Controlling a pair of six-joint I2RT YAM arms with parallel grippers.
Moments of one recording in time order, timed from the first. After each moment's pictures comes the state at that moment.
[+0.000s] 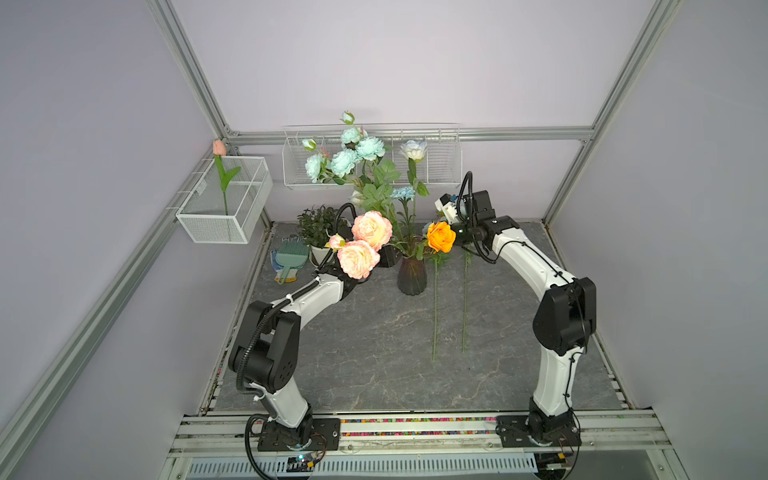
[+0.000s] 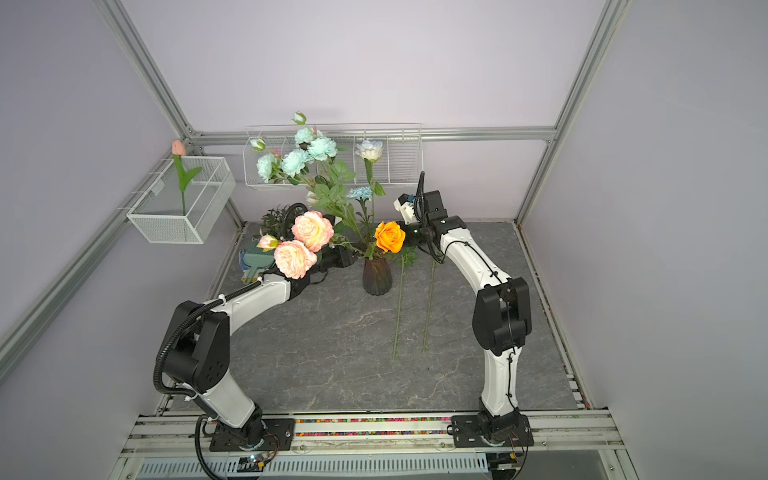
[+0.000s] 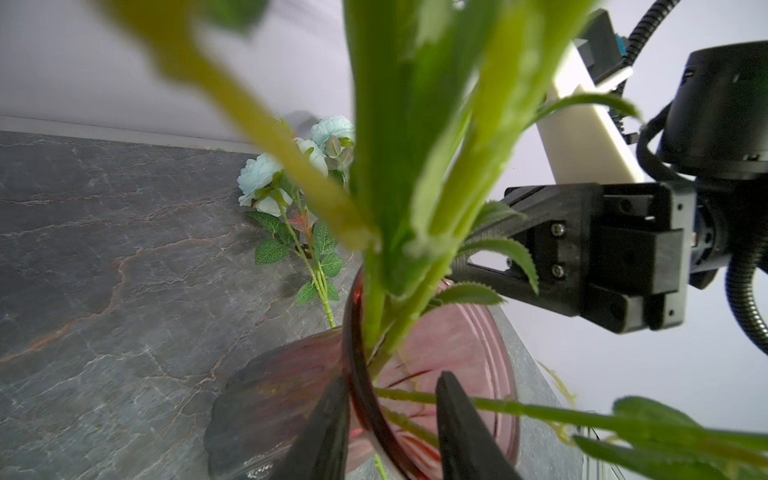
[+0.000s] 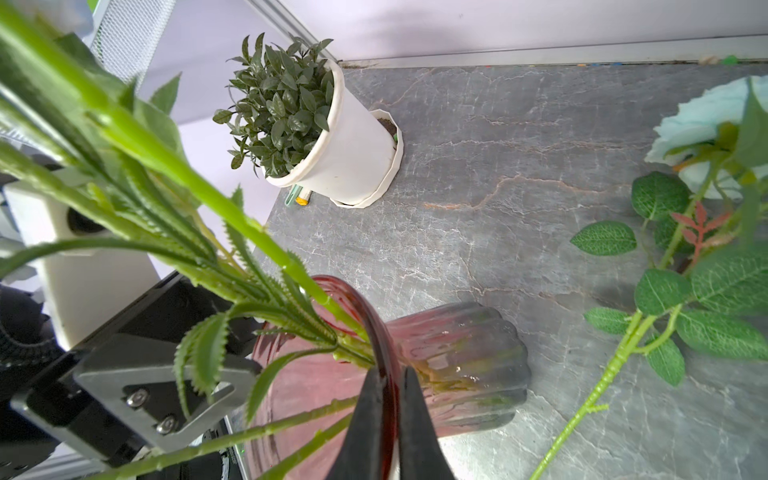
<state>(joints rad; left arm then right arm) -0.45 1.71 1.14 0.27 0.56 -0.52 0.36 1.96 1.80 -0.58 -0.62 0.31</state>
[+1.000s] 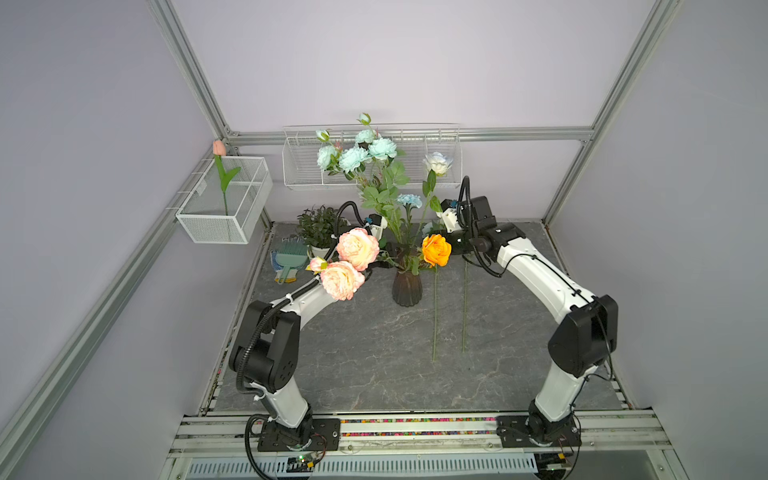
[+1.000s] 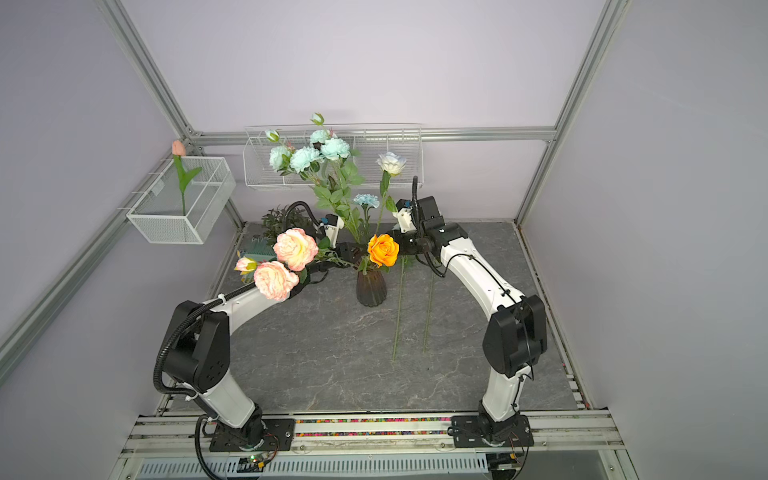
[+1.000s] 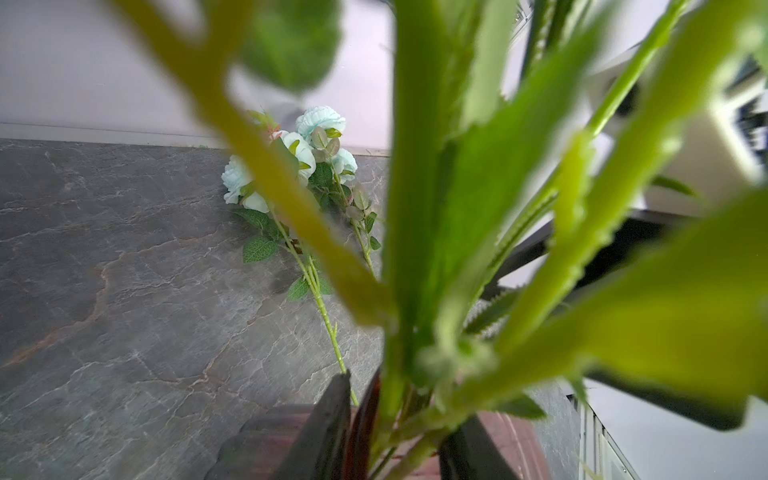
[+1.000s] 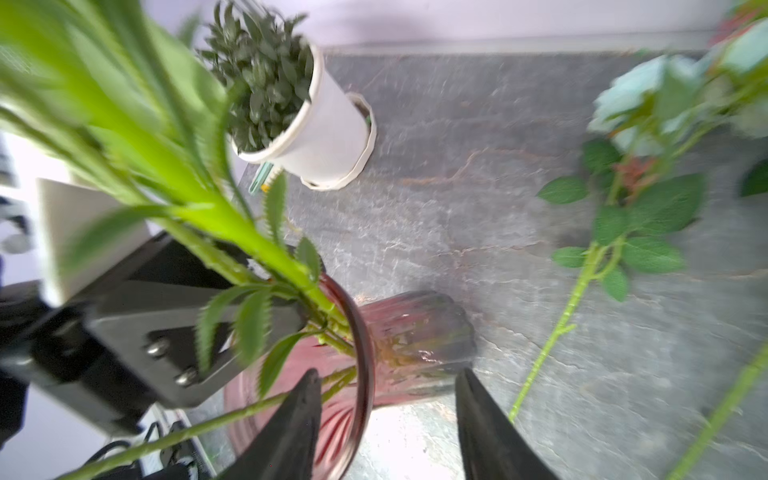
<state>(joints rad) -0.44 1.71 1.16 0.24 0.59 -0.48 0.45 1.76 1.71 -0.67 -0.36 0.28</state>
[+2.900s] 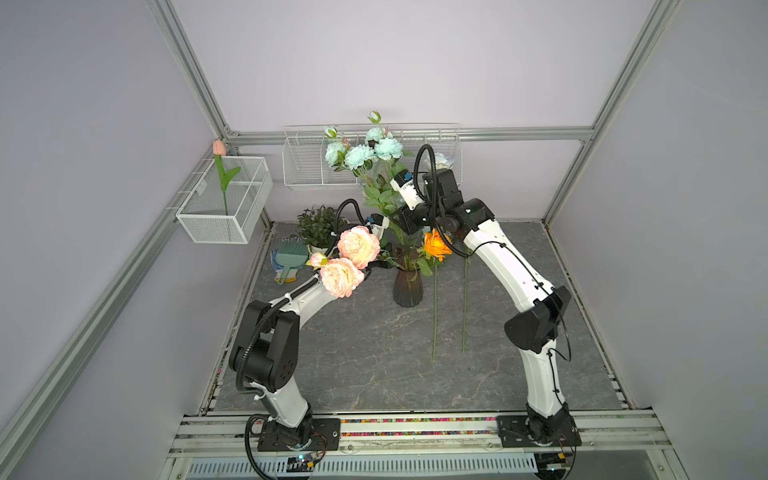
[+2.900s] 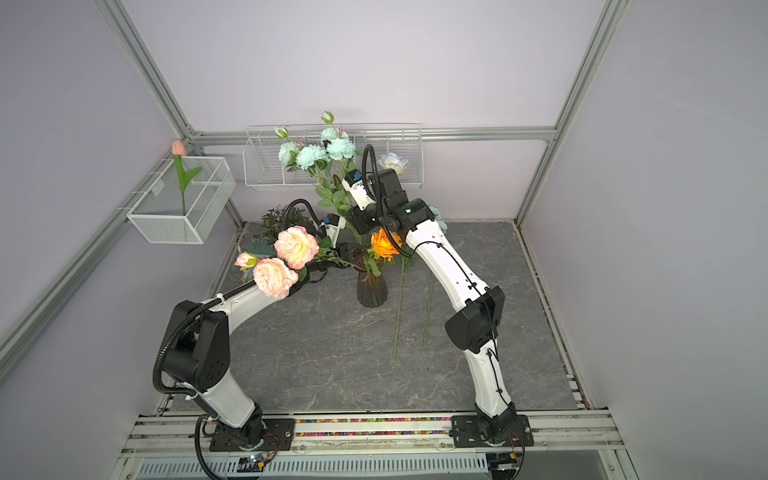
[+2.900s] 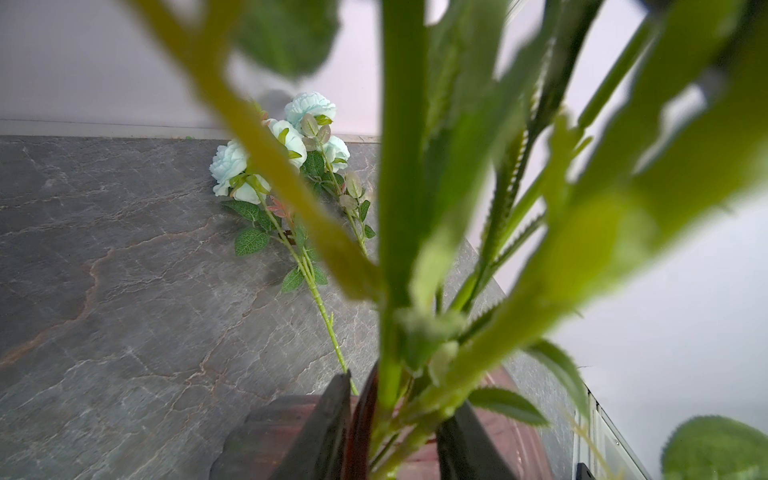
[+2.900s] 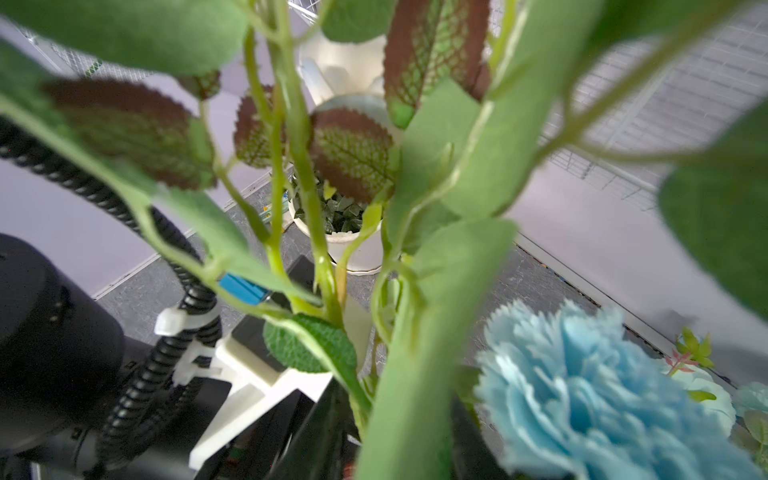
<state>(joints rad) -0.44 1.71 1.19 0.18 0.64 -0.44 0.62 2.14 2.41 -0.82 -0.25 -0.05</state>
